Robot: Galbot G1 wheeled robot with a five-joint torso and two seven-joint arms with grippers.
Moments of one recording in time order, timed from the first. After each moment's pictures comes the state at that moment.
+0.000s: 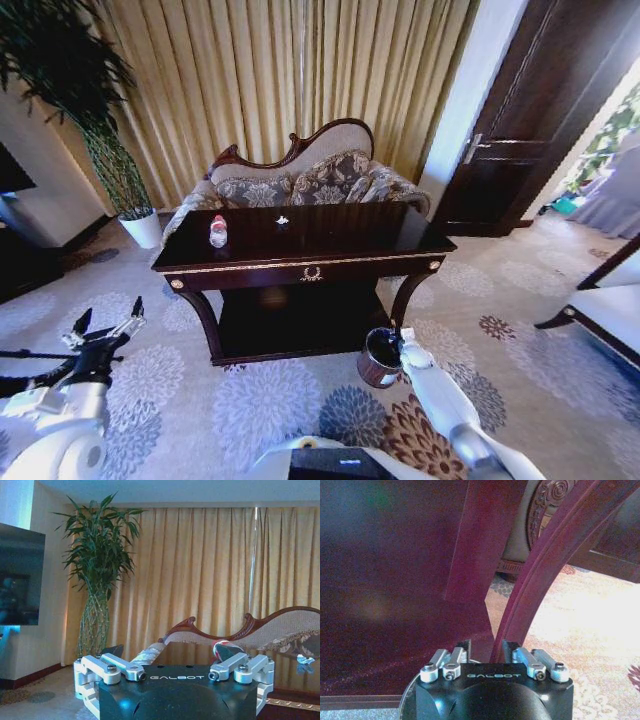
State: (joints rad) left arm 1.80 -1.32 -1.10 -2.28 -0.60 0.04 -0.02; right arm -0.88 1.23 0.38 0.84 0.13 -0.07 0.05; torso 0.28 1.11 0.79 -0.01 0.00
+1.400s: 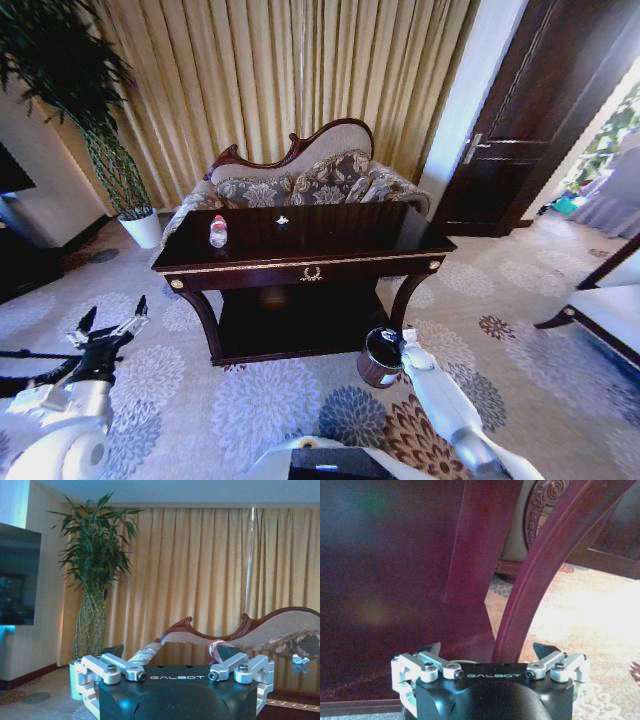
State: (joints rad) left arm 1.79 -1.32 -1.08 -2.28 -0.59 0.04 -0.01; right arm -0.89 1.23 0.39 0.86 0.16 -0.07 0.06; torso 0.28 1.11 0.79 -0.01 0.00
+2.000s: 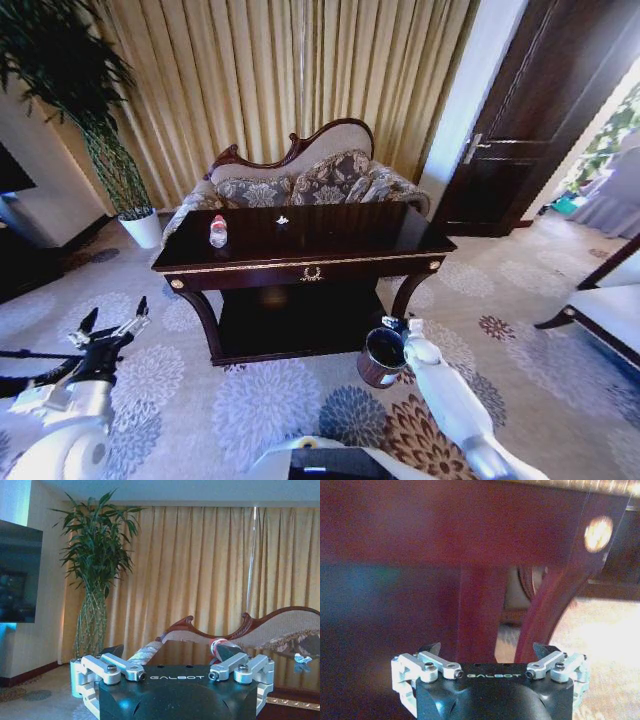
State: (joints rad) left arm 1.77 -1.32 -1.08 -2.26 -0.59 0.04 -0.01; right arm -1.01 1.15 0.41 1.27 0.37 -0.15 0.10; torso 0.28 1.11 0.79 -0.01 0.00
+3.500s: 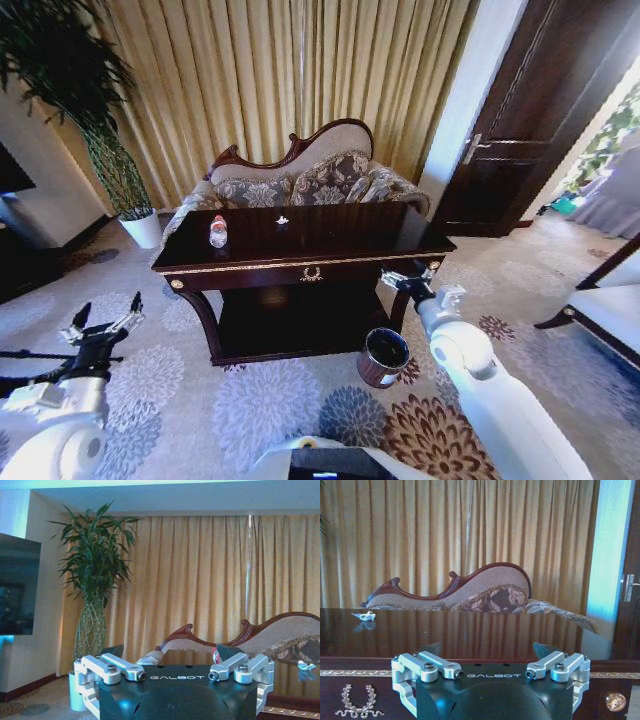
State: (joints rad) left arm 1.76 -1.30 -1.10 -2.24 -0.59 0.02 0.02; right arm -1.24 1.01 0.50 2.11 0.56 -0.37 0.25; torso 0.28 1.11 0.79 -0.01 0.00
